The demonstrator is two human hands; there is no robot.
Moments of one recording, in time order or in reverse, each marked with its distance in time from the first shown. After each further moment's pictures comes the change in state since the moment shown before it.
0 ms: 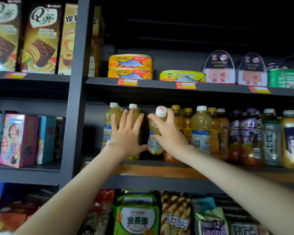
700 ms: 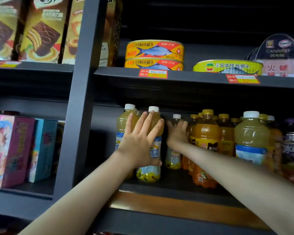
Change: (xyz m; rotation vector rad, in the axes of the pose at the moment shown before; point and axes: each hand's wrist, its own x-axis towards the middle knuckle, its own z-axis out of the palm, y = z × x) left_hand 0.045 -0.044 0.053 0.191 0.137 0.187; right_hand 0.123 0.056 0.142 -0.217 -0.136 0.453
